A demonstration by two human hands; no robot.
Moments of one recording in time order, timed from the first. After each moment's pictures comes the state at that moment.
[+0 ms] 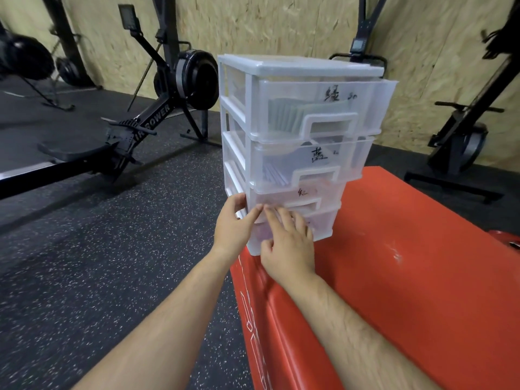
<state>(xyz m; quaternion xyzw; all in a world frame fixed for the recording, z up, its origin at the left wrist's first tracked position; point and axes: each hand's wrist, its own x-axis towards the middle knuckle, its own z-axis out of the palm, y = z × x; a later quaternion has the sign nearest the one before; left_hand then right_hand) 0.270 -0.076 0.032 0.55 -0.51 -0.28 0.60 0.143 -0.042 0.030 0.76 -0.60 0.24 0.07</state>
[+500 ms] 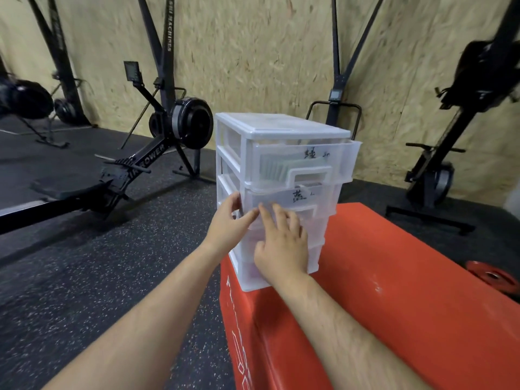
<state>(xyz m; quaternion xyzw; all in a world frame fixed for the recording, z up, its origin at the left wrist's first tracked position) 0.279 -0.080 0.129 0.48 -0.60 -0.27 0.58 0.148 -0.039 0.120 0.75 -0.60 0.24 0.08</state>
